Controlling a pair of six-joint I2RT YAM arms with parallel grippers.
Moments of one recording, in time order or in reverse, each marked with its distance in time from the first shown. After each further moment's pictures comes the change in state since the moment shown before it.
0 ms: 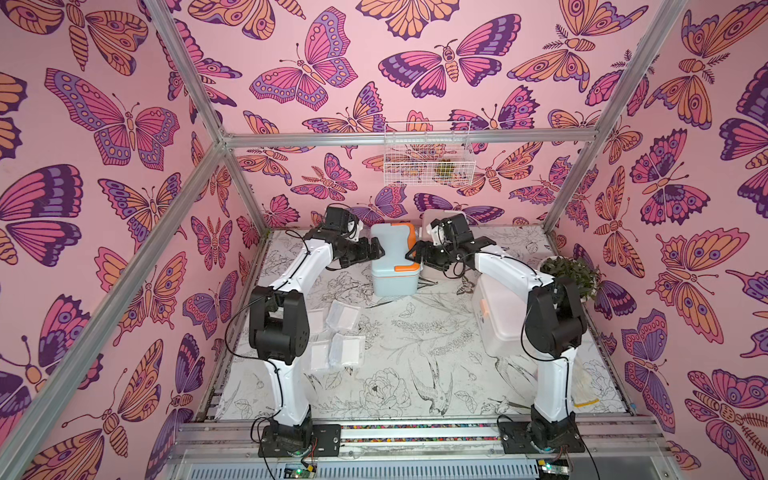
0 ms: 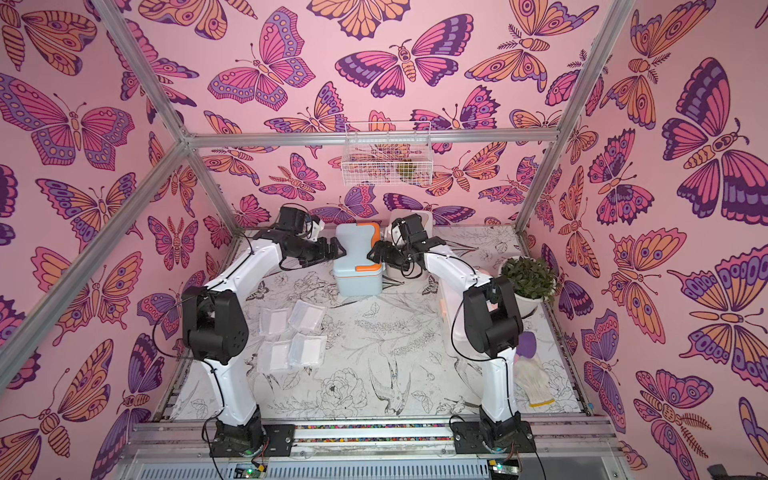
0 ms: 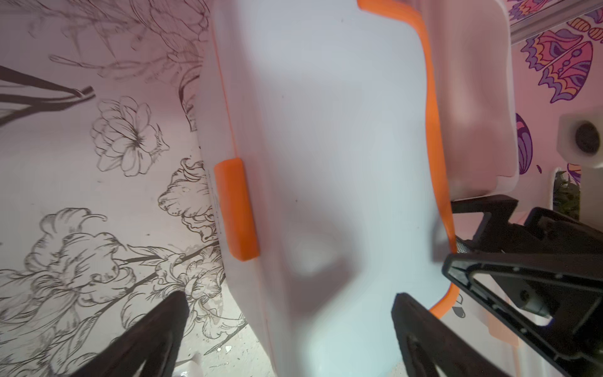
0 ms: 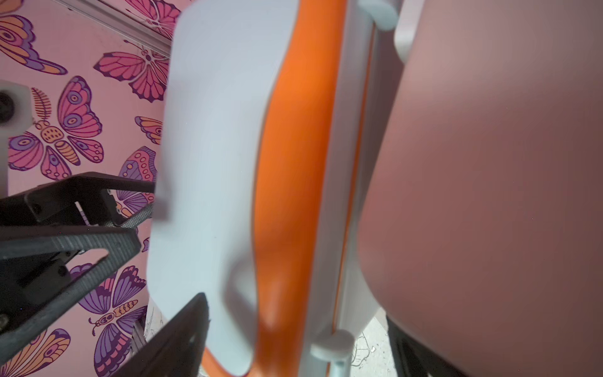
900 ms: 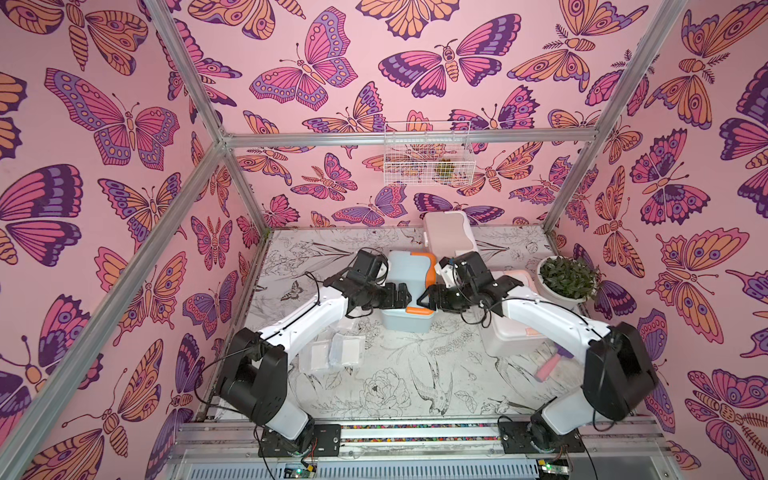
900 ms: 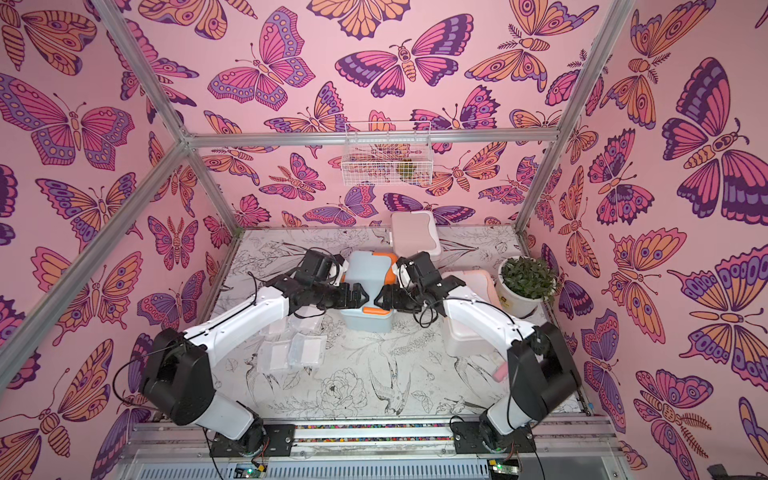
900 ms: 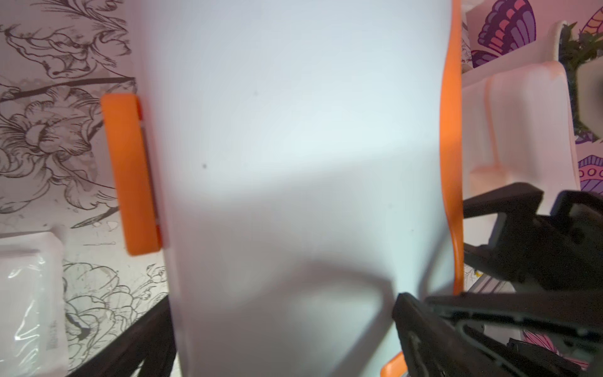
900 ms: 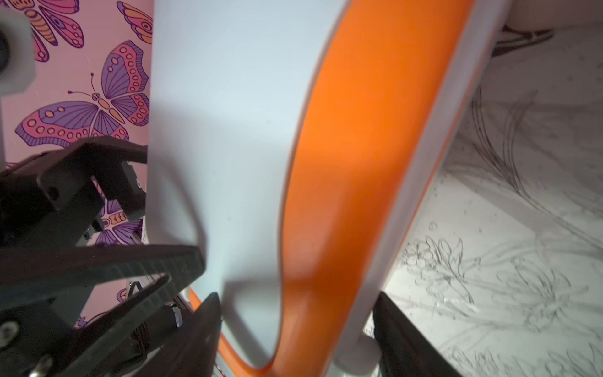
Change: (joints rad) left arm -0.358 -0.442 -0.573 0.197 -0.178 -0.173; right arm 0.142 -0.563 -0.621 -0.028 0.057 0.012
